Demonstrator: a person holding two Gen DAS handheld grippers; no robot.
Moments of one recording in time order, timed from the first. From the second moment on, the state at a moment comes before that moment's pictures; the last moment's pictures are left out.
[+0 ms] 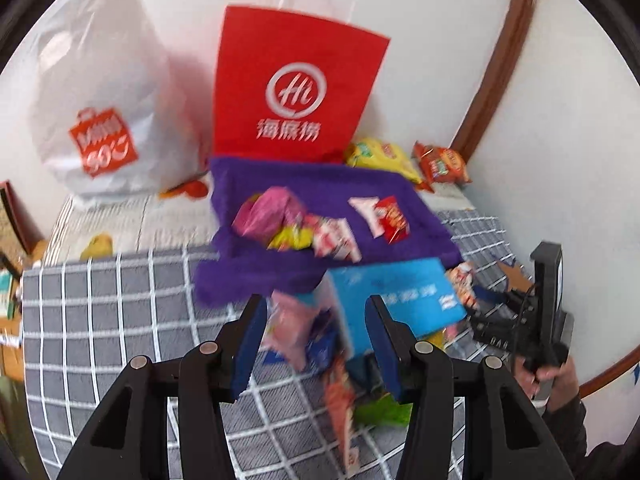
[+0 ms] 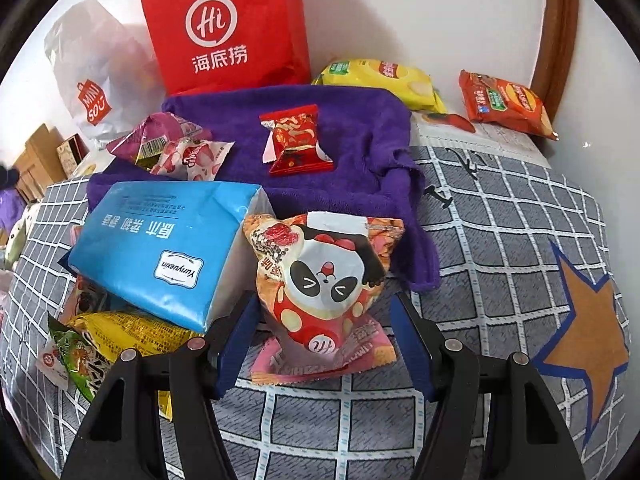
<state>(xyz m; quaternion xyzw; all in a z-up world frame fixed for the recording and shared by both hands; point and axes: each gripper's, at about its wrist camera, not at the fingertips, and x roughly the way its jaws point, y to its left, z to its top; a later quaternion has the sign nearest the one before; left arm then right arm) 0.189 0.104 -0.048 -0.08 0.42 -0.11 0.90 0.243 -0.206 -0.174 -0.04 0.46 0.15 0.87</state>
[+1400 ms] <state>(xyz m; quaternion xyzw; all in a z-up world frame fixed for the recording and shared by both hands) 0.162 0.065 -0.152 -0.05 0.51 -0.11 0.85 0.176 -0.218 -0.152 -0.03 0.44 0.17 0.88</state>
